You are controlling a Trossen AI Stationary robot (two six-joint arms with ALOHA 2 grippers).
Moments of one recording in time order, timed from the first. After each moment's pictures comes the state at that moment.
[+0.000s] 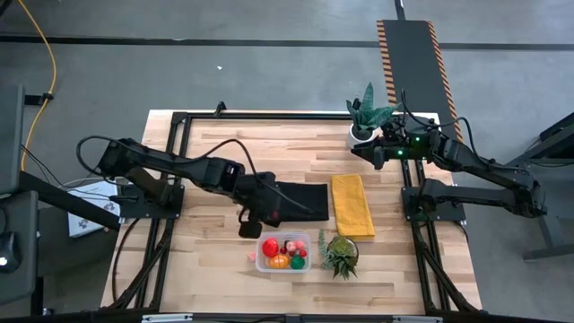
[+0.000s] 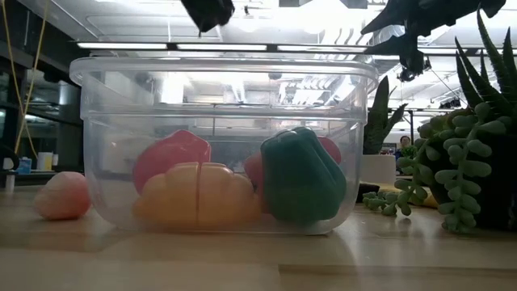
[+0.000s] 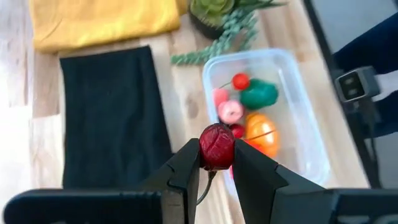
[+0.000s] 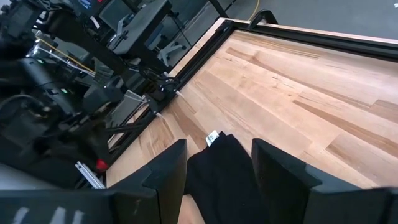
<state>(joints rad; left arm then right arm) -0.07 1.57 1.42 -0.81 0.08 -0.03 -0.44 0.71 0.72 -0.36 -0.24 0.63</state>
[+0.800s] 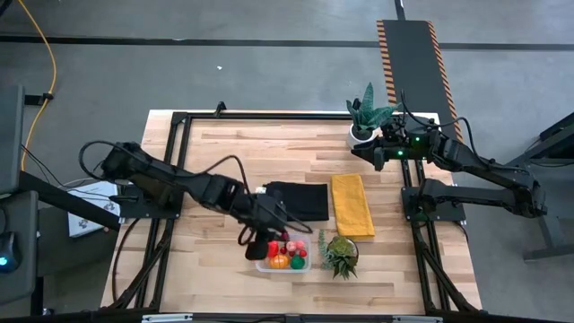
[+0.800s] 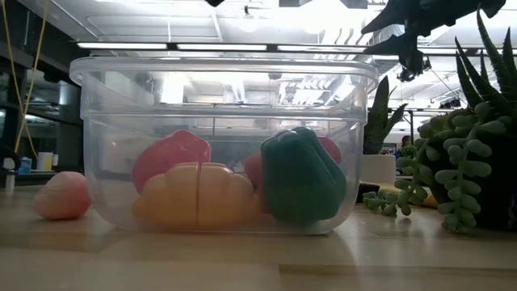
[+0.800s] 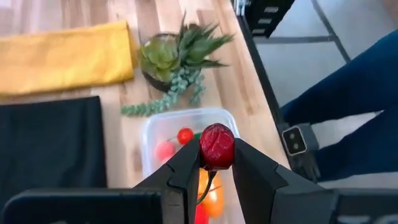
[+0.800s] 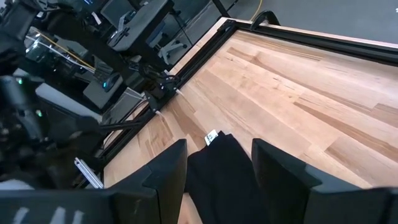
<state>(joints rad) -0.20 1.61 1.43 -0.59 0.06 -0.21 -0.44 0.71 0.72 -0.36 -0.25 0.60</state>
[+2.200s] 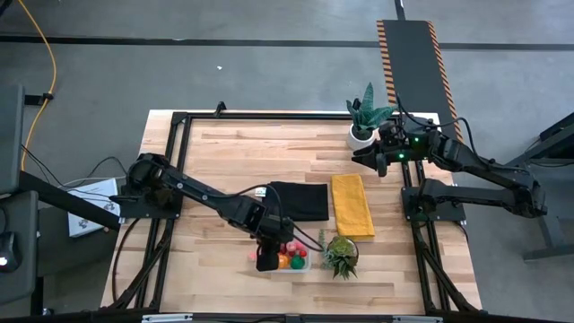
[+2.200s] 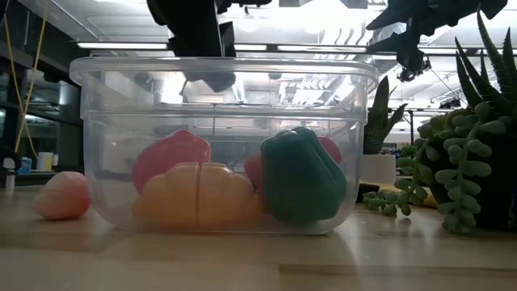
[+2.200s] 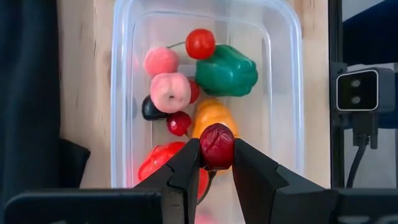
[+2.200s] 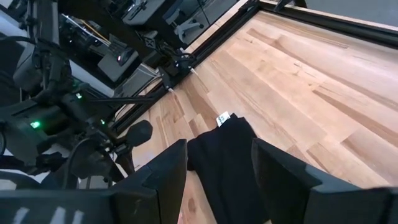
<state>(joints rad) -0.23 1.85 1.43 -0.69 0.10 -0.40 -0.44 0.71 0.73 -0.39 -0.35 0.52</state>
